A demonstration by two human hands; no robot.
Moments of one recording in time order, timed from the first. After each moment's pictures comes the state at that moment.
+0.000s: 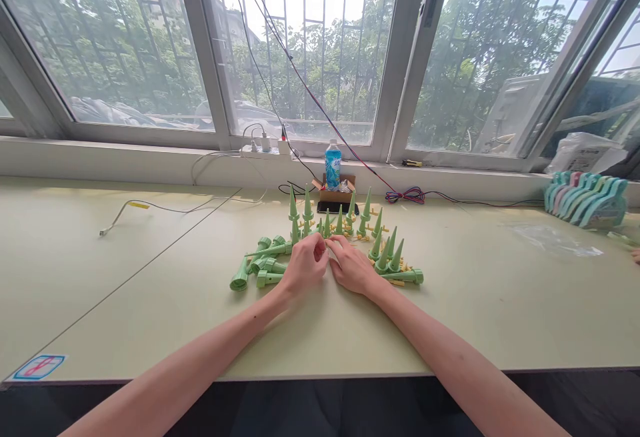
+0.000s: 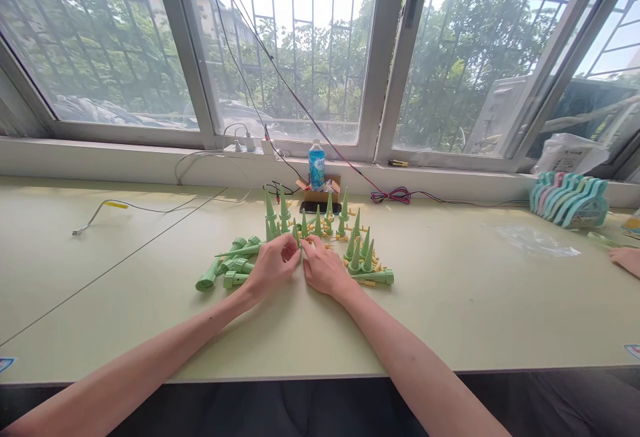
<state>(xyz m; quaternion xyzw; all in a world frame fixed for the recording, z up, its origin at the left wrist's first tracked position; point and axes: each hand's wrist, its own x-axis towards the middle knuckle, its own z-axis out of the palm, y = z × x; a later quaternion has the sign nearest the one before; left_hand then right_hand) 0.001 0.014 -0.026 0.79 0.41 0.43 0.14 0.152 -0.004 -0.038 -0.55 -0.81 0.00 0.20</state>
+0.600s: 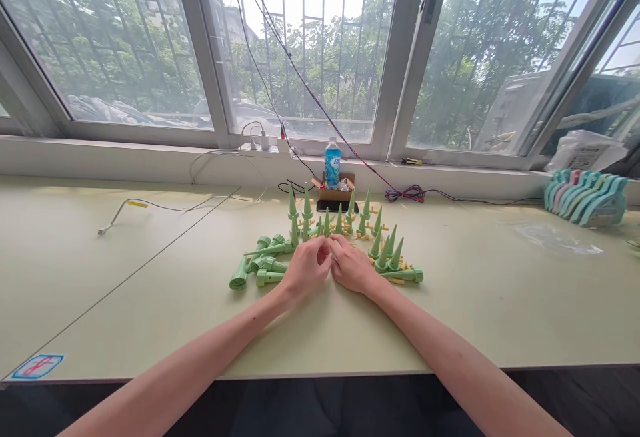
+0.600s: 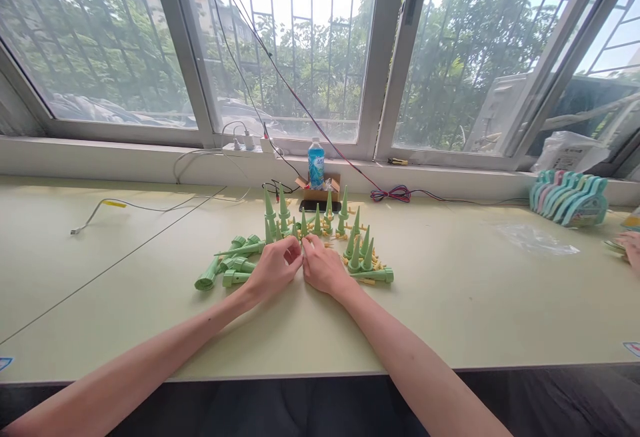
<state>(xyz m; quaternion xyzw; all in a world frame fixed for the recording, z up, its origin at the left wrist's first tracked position) 0.002 0.008 -0.025 0.81 0.39 0.40 0.16 0.149 -0.006 -0.034 -0.56 -0.81 -0.01 0.18</state>
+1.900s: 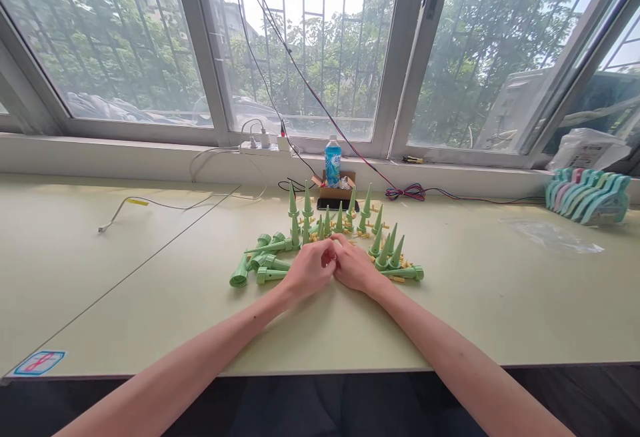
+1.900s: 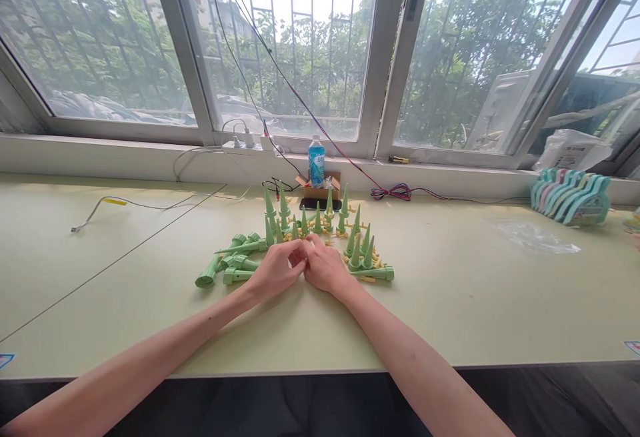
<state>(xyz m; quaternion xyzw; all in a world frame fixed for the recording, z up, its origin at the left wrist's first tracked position) 0.004 0.004 -0.024 0.84 0.37 0.35 0.19 0.150 -0.004 -0.036 -0.56 -0.81 -0.01 0.15</state>
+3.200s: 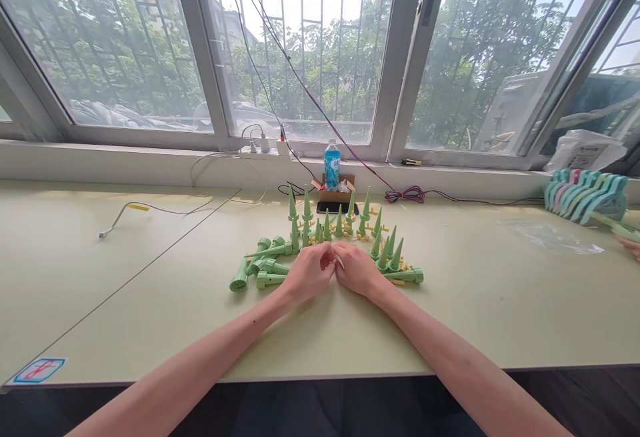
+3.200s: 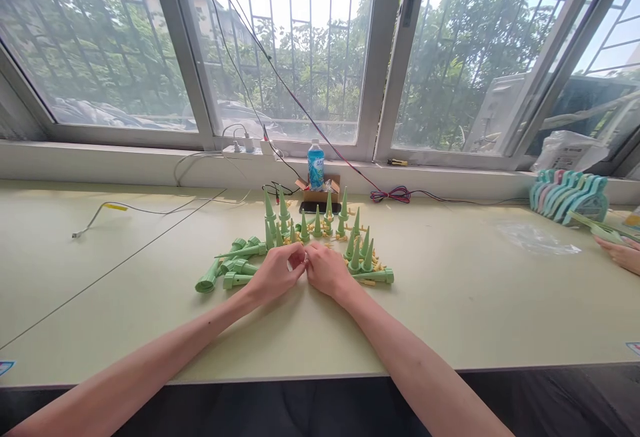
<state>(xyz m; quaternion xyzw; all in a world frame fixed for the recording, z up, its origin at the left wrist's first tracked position) 0.003 0.004 -0.023 0.84 0.38 0.35 0.16 0.154 -0.007 -0.035 -0.56 -0.80 0.01 0.21</state>
